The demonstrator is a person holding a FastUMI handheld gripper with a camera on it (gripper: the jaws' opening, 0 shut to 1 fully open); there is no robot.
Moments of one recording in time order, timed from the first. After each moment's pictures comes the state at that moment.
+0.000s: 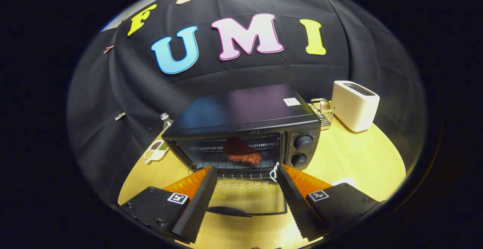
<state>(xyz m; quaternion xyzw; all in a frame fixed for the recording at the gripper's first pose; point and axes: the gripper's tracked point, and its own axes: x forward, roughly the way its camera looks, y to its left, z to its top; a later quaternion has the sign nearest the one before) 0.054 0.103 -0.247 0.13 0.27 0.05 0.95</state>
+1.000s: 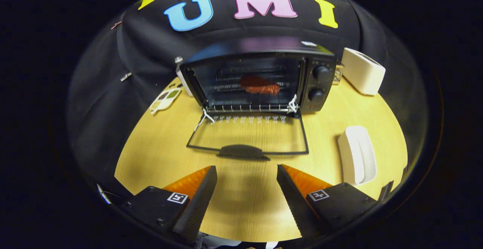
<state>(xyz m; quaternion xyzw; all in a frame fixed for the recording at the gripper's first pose) -0.056 0.157 -0.338 0.09 0.44 0.08 0.89</state>
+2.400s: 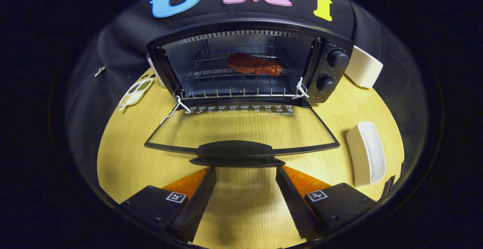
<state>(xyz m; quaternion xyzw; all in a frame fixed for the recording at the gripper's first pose) -0.002 0.169 -0.378 0.06 0.45 0.00 0.89</state>
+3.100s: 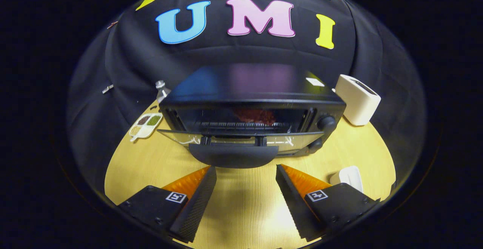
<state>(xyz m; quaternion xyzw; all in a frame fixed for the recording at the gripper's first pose) 0.072 0.150 -0.282 0.05 0.33 0.01 0.94</state>
